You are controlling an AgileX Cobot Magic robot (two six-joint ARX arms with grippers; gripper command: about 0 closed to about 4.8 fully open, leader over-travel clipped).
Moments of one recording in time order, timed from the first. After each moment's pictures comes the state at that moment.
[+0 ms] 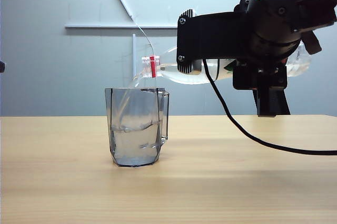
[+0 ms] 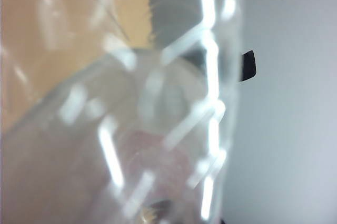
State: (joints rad) left arm -0.58 0.00 0.01 -0.09 -0.07 0.03; right arm 0.91 1.46 0.50 0.73 1.08 -1.35
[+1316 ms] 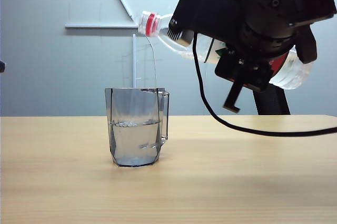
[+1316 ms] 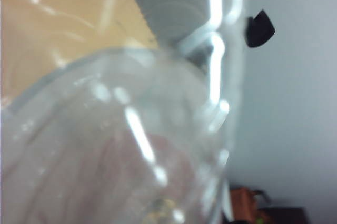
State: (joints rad) left arm -0.58 0.00 0.01 -0.09 -0.07 0.03; right arm 0.98 1.46 0.50 0.73 1.17 -0.92
